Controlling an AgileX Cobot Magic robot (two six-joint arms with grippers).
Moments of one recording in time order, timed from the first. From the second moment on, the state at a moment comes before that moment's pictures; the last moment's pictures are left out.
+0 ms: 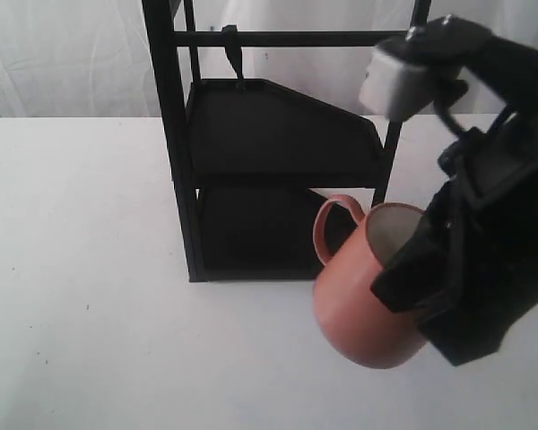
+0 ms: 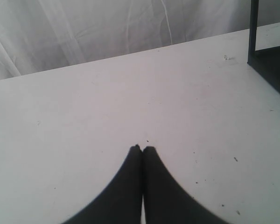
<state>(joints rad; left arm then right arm) 0.11 0.00 0.02 -0.06 0.23 0.22 0.64 1.10 -1.12 0.32 1.23 -0.36</state>
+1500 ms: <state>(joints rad) 0.11 0.00 0.02 -0.06 0.23 0.22 0.95 1.86 -1.40 0.14 0.98 -0.17</state>
